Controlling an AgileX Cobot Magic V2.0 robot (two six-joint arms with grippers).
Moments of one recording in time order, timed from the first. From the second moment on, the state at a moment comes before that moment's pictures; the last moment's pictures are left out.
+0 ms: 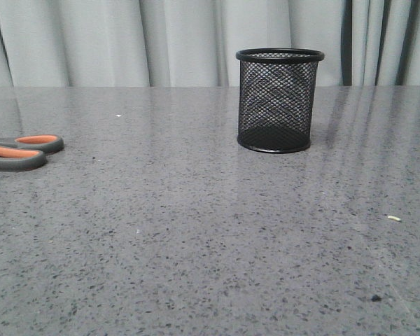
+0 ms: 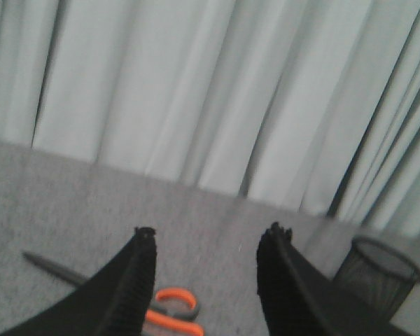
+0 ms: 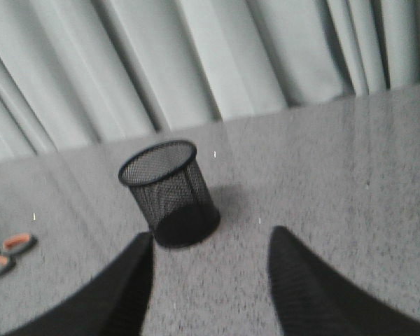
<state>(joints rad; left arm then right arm) -0.32 0.20 -0.39 0.19 0.27 -0.53 0.07 0.18 -0.39 0.44 0.44 -0.14</state>
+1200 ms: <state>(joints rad) -0.41 1.32 -1.23 0.16 1.10 0.97 0.10 0.31 -0.46 0.43 0.51 -0.18</state>
